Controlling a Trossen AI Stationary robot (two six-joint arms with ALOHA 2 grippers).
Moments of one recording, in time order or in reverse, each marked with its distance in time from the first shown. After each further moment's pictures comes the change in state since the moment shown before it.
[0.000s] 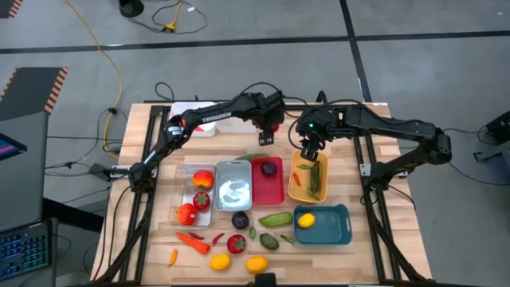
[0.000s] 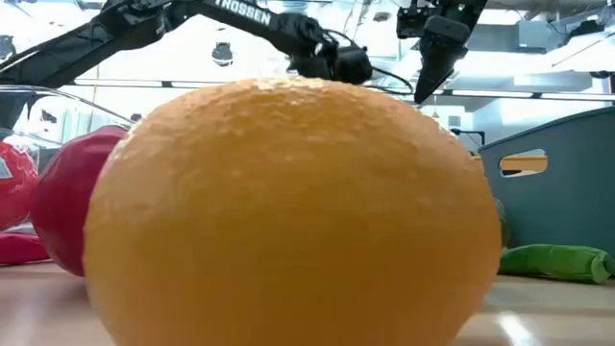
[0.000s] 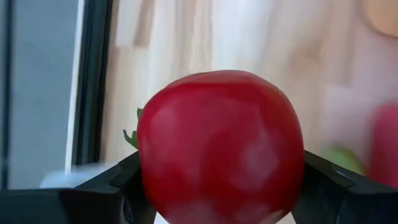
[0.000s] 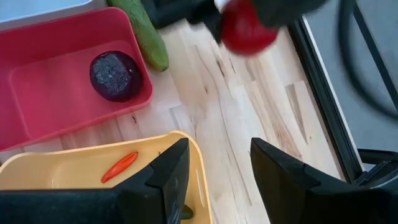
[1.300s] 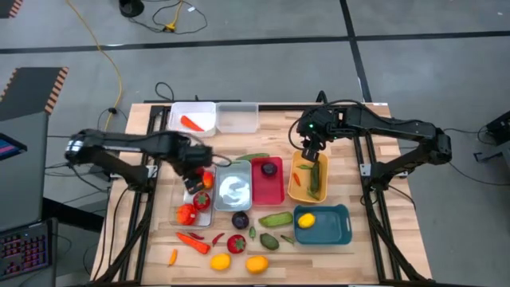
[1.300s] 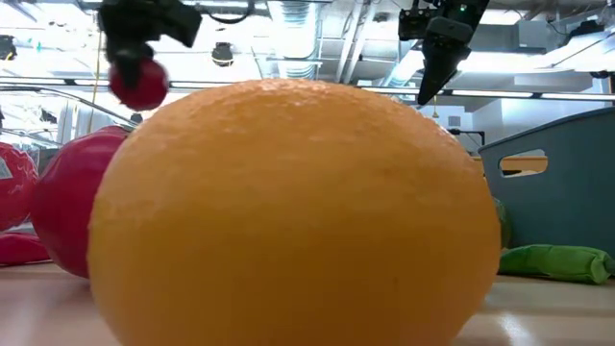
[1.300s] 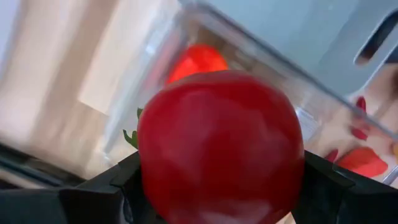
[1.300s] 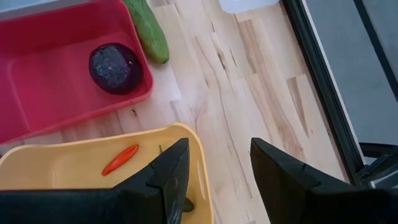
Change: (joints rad) left arm -0.394 -1.006 -1.001 -0.304 0.084 -0.865; right arm 0.001 0.000 0.000 -0.025 -0.003 0.016
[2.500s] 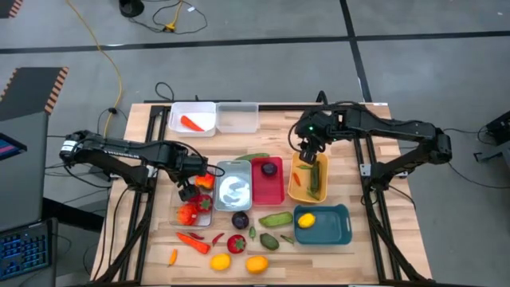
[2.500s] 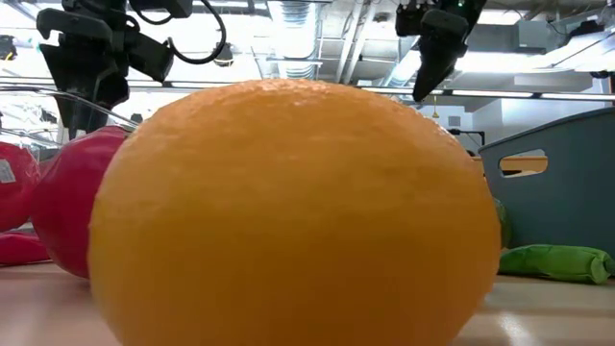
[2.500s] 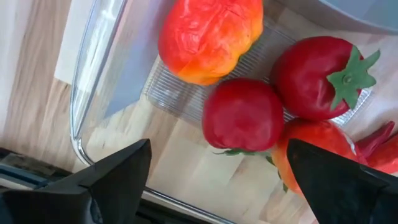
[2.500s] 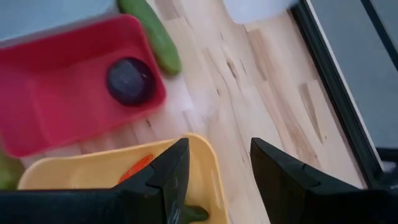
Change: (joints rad) left arm -0.045 -0.076 -0.246 0.099 0.019 0.033; right arm 0.038 0.000 0.000 0.041 -0.025 0.046
